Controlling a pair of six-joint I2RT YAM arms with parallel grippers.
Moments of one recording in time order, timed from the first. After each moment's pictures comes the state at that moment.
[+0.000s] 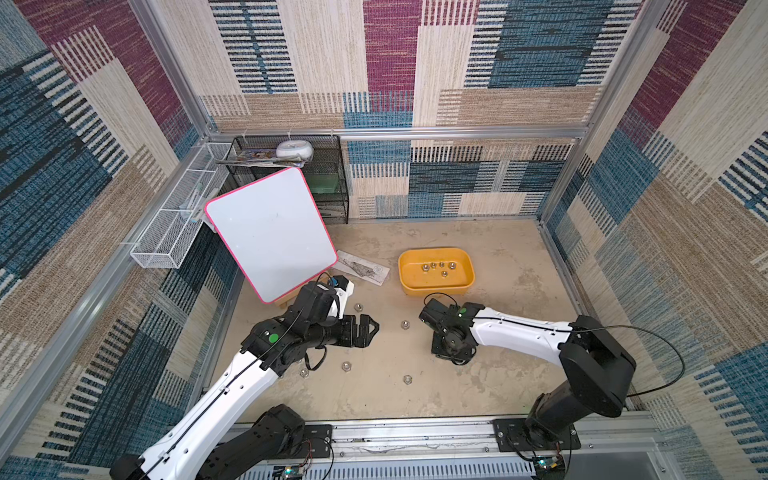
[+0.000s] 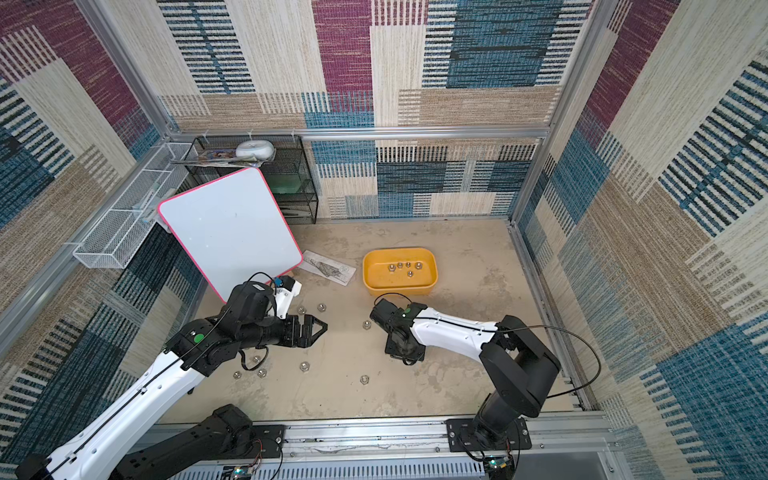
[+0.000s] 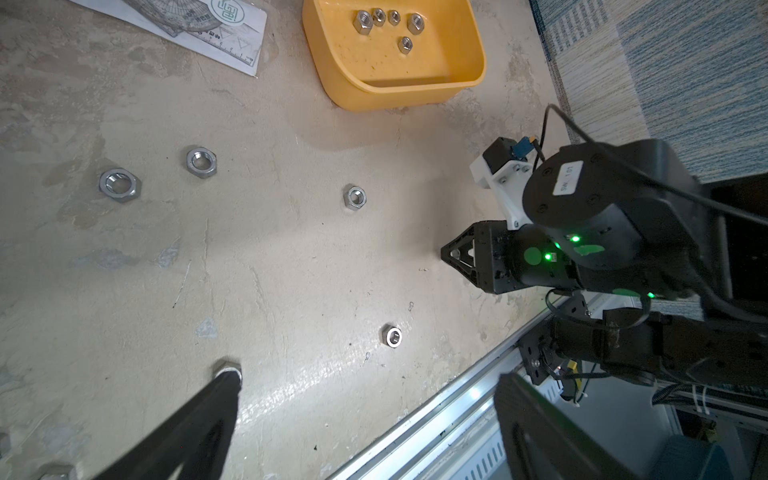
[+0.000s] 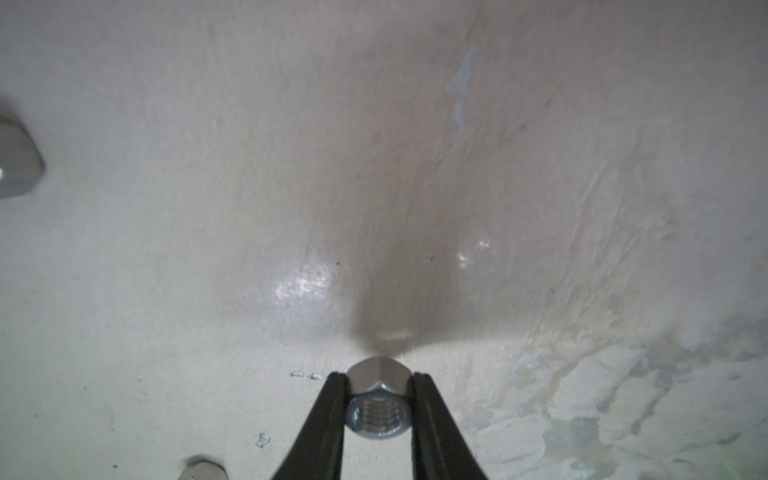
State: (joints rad) left arm -0.56 0.93 0.97 -0.84 0.24 -0.47; right arm 0.87 1.60 0.98 -0.83 0.11 1.05
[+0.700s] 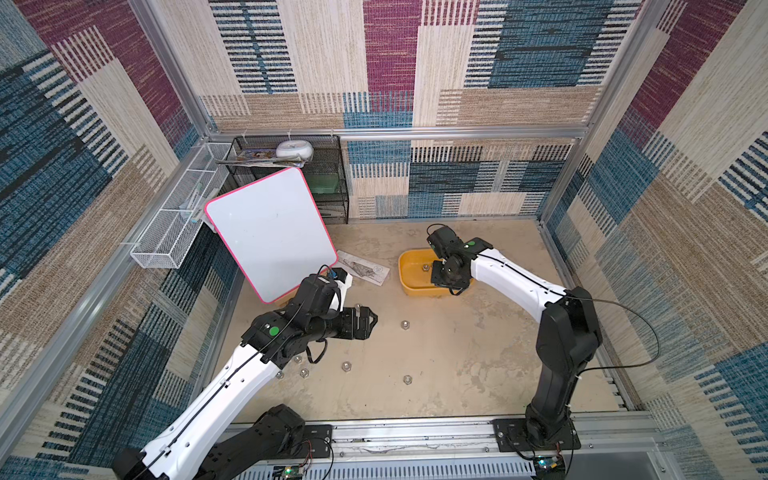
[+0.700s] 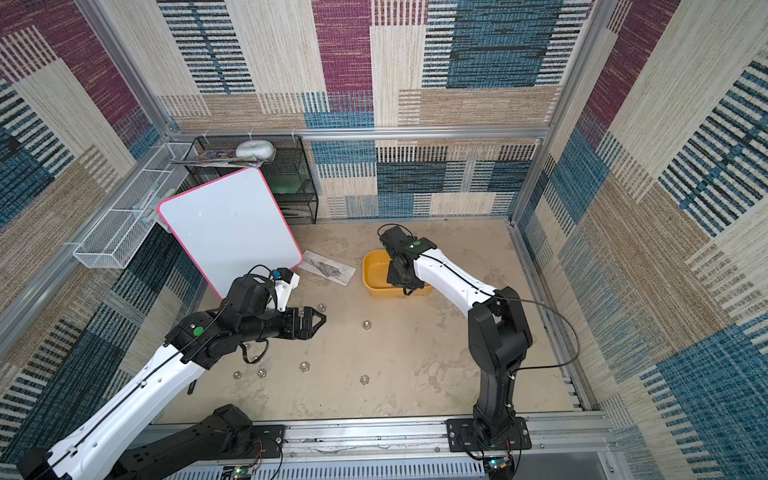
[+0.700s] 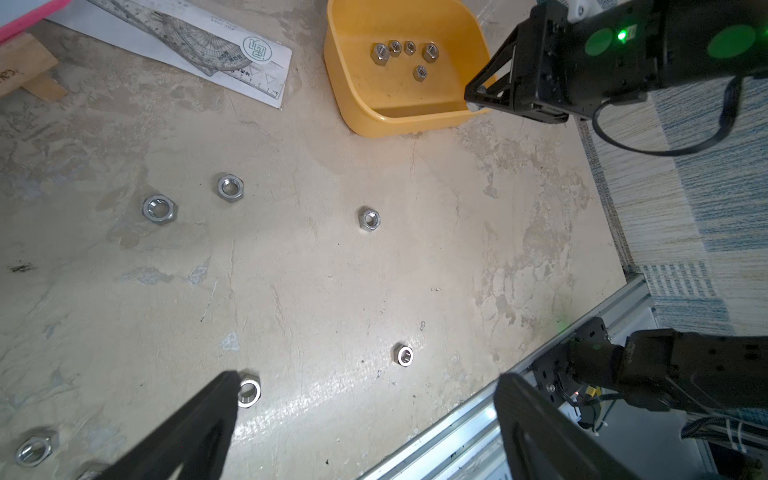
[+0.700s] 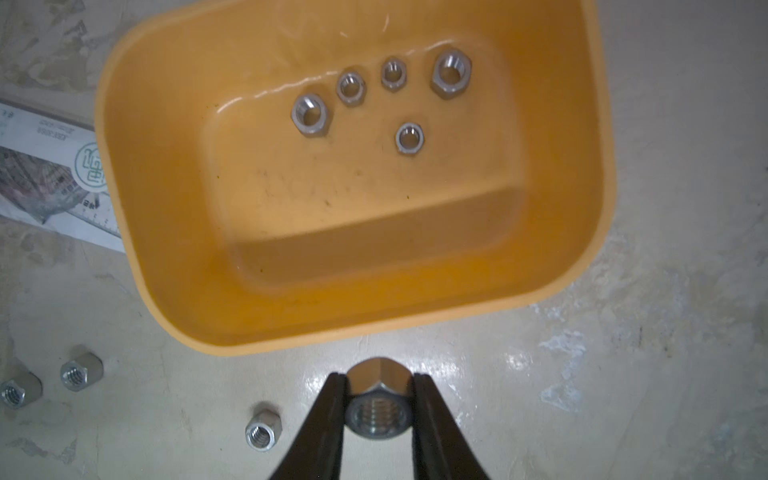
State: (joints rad) left arm -0.56 0.98 1.05 -0.87 0.15 -0.46; right arm 0.56 1.89 1.62 -0.93 0.20 0.65
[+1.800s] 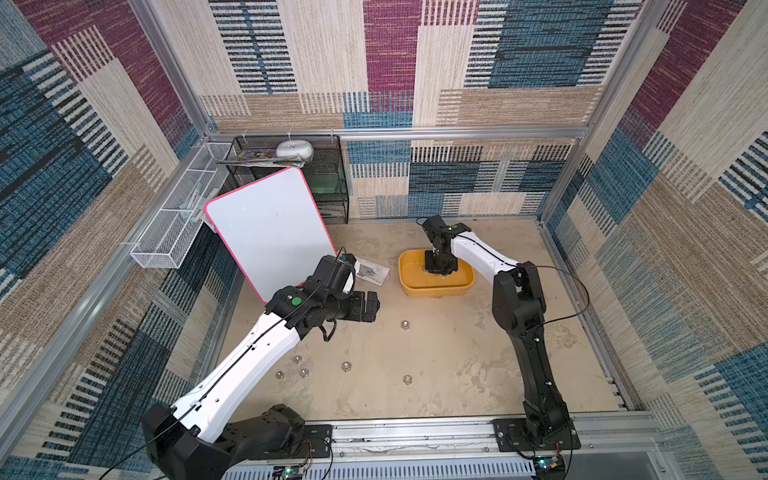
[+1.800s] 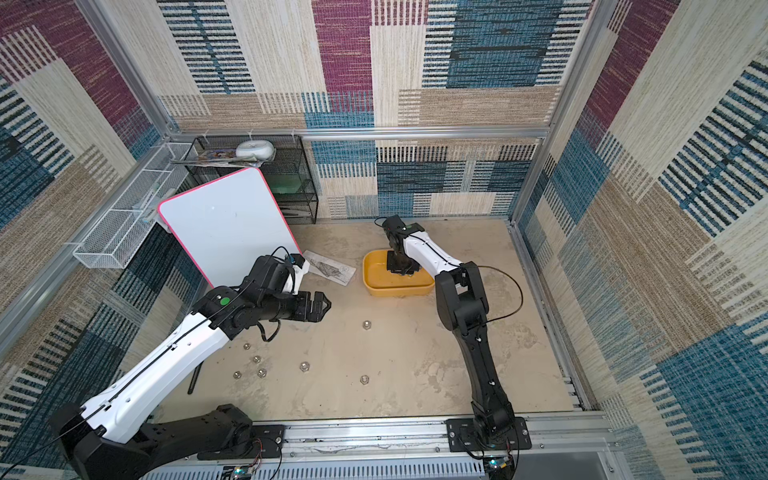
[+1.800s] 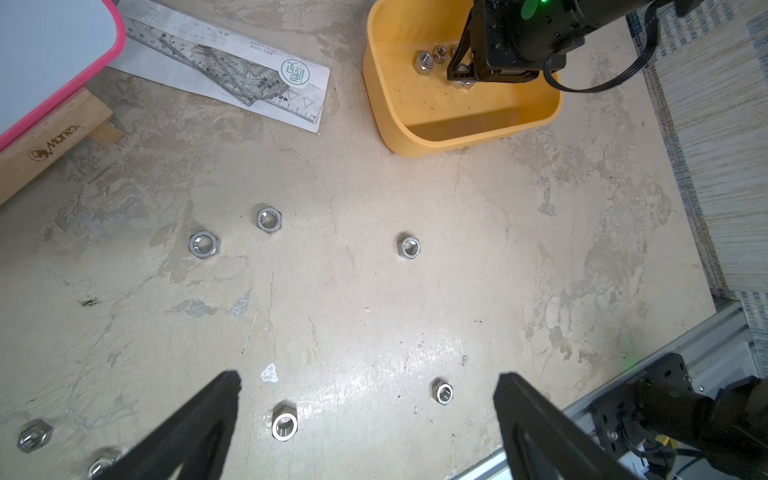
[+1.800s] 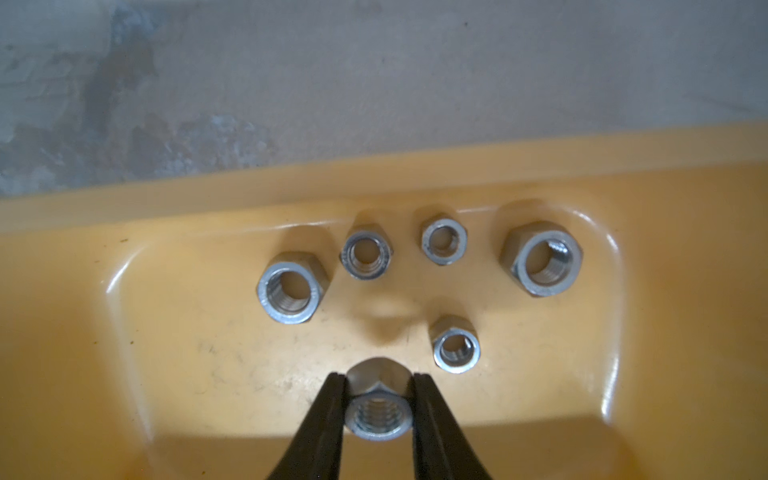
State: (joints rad) left arm -0.54 1.19 1.17 -0.88 0.08 -0.39; right arm 0.45 2.35 2.04 -1.00 0.11 0.45
